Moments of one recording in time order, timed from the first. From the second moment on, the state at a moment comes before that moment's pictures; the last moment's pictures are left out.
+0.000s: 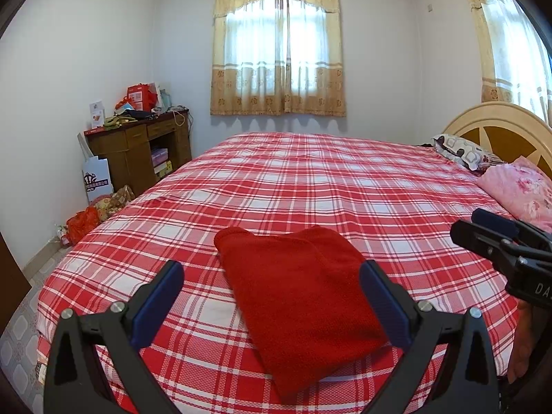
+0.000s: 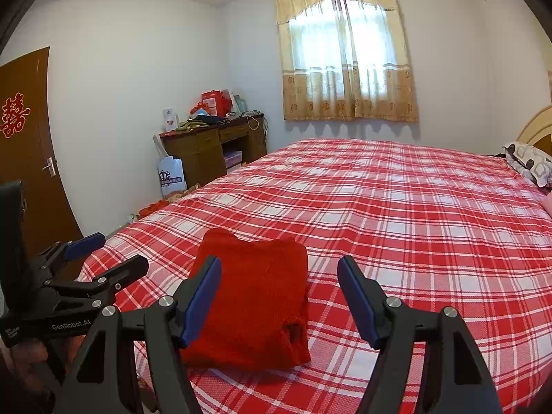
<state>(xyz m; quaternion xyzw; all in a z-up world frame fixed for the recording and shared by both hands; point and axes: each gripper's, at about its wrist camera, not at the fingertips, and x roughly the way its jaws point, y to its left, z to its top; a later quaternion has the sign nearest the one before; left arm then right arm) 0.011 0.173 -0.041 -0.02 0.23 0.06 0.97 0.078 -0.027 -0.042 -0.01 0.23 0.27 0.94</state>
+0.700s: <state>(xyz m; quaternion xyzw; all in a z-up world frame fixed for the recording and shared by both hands) 0.011 0.171 -0.044 -0.03 0.24 0.07 0.97 0.076 -0.023 -0.045 -0.01 0.23 0.28 0.93</state>
